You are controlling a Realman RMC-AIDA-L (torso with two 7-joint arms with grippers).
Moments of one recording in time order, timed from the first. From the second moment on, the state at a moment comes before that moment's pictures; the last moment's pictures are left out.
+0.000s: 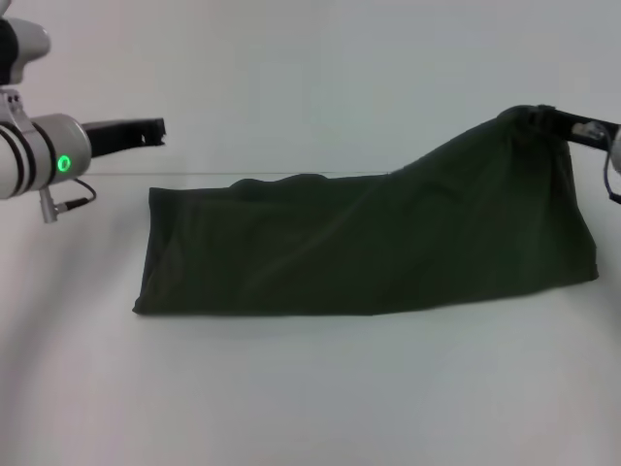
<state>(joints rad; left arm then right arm) -0.92 -2.05 0.49 0.52 2.25 0.67 -1.94 0.86 1.99 -0.55 -0.42 -2.00 -0.64 1.94</state>
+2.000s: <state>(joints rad) -0.98 -2.02 0.76 0.33 2.47 0.48 -2.14 0.66 2.09 -0.79 -0.68 -2.01 -0.61 1.96</state>
